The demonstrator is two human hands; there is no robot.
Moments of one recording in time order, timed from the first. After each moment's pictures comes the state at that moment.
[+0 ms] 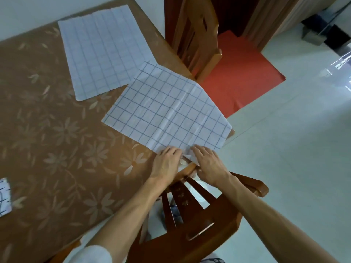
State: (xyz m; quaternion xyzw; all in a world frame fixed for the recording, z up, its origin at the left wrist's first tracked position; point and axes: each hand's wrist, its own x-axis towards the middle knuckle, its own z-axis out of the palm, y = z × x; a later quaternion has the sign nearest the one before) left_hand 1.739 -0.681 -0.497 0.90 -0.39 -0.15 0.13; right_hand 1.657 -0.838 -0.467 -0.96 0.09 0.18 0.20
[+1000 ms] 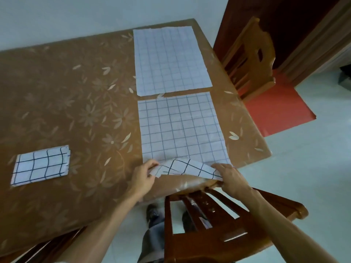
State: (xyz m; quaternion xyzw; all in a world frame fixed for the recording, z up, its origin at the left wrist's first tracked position) left_hand 1.749 -0.470 -0.487 0.88 -0.06 -0.21 0.42; right_hand 1.675 -0.780 -0.457 -0.94 0.07 0.27 0.18
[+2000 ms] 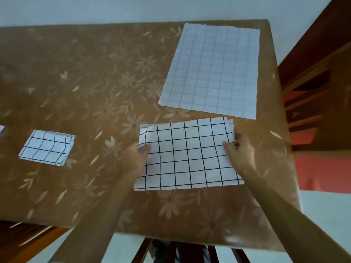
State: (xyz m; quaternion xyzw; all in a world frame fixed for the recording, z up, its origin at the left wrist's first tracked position) left_hand 1.885 -0.508 -0.514 0.87 0.32 -0.08 0.37; right_hand 1.937 -0.828 -0.507 -0.86 0.19 0.11 0.47
